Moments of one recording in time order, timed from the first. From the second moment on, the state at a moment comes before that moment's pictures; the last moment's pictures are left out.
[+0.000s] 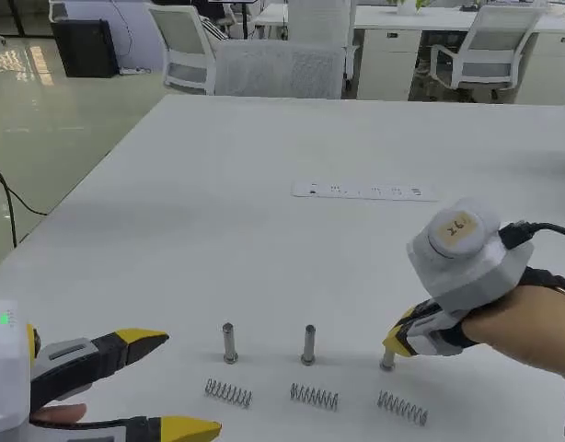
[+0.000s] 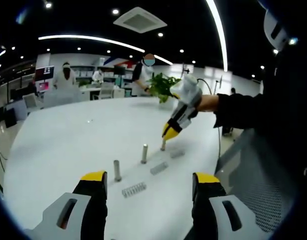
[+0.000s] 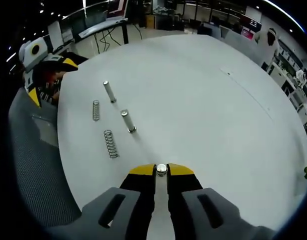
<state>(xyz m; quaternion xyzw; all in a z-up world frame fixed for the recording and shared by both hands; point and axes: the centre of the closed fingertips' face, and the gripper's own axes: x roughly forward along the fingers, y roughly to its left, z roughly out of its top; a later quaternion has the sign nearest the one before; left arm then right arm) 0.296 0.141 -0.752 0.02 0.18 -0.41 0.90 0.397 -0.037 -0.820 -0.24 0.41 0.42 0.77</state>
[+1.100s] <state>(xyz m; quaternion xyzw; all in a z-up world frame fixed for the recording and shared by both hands) 0.296 0.142 -0.755 0.02 0.18 -0.40 0.90 0.389 -0.058 -0.812 -0.24 0.39 0.42 0.78</state>
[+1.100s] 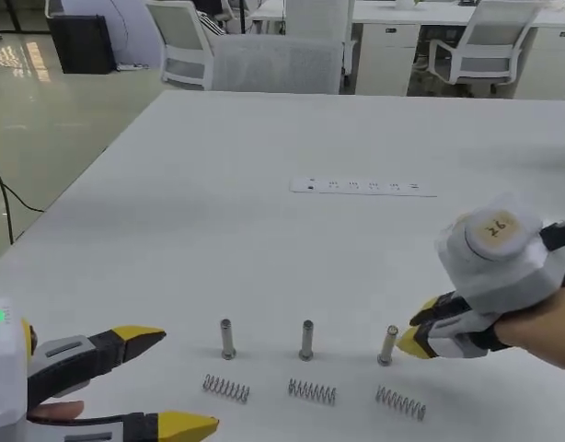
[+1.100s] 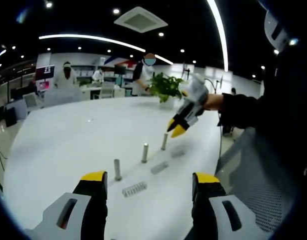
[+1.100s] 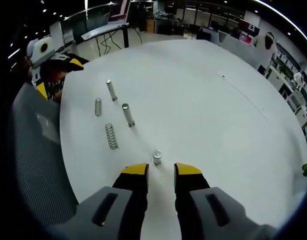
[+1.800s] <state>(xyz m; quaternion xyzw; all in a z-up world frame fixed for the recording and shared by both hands) 0.295 0.140 -0.756 0.02 0.18 -0.41 0.89 0.341 -0.057 -0.843 -0.26 0.43 0.47 0.72</state>
